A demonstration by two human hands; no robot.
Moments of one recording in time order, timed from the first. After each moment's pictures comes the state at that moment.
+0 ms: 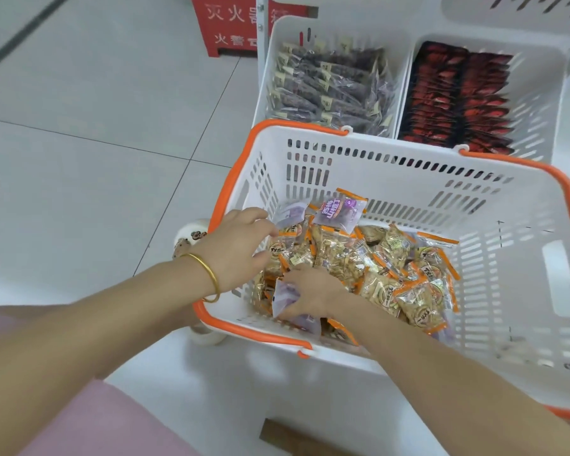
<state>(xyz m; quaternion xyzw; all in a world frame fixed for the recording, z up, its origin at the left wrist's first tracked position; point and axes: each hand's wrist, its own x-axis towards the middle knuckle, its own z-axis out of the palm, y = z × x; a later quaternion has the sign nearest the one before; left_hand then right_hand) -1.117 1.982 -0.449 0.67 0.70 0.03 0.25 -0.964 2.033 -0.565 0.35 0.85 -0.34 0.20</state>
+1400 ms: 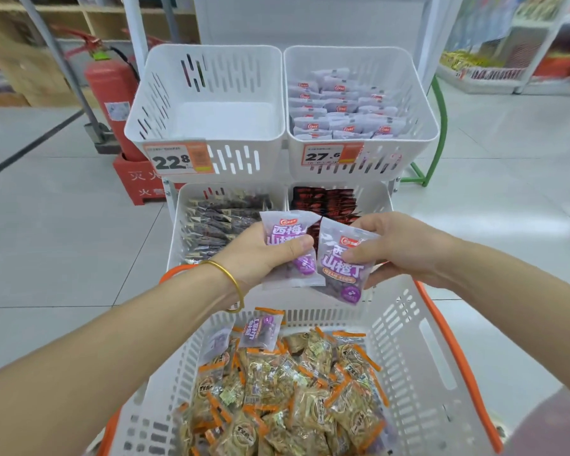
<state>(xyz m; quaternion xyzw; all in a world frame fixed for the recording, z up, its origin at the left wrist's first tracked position) -0.996 2.121 -0.326 0.51 0.50 0.39 0.58 -0.796 2.154 -0.300 0.53 0.63 -0.54 -0.17</state>
